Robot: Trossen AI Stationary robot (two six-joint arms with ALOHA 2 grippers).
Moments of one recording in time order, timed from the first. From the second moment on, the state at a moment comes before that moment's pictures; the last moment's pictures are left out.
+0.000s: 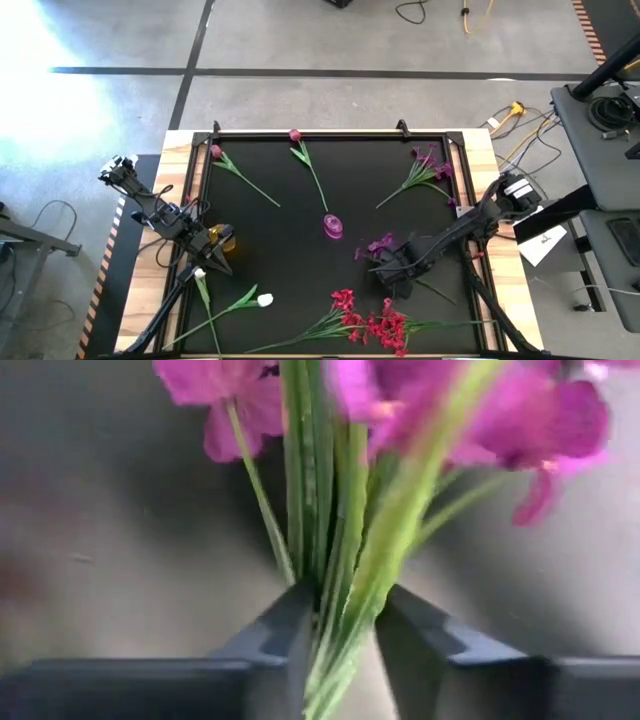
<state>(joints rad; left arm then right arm) -0.70 0.12 0.03 0.01 -0.07 -0.22 0.46 1.72 0.94 -0.85 -0.03 0.92</state>
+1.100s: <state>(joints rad) -0.70 0.12 0.03 0.01 -0.07 -0.22 0.23 1.34 1.04 0.23 0.67 0.18</state>
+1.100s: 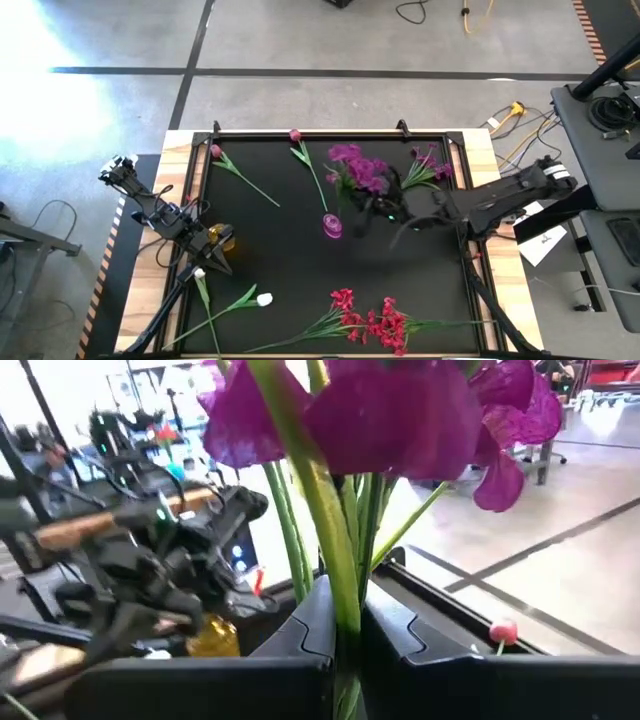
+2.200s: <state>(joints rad) -0.70 0.12 0.03 0.01 -0.07 -0.22 0.14 1.58 1.01 0.19 0.65 0.34</state>
